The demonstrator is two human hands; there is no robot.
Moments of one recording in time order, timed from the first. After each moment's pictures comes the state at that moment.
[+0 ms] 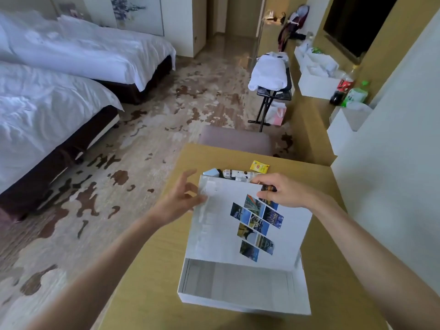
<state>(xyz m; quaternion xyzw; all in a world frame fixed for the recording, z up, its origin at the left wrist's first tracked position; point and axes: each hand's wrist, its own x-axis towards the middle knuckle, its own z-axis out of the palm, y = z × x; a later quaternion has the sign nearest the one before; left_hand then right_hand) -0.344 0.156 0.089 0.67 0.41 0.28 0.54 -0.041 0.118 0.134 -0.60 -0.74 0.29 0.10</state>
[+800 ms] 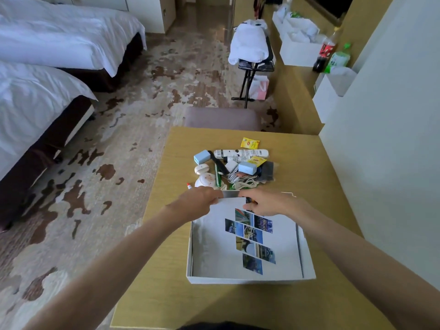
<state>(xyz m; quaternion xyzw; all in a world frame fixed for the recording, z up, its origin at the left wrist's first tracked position) -0.302 0.163 0.033 0.93 0.32 -0.04 0.17 -0.077 0.092 0.045 -0.63 -0.73 0.28 -0.04</state>
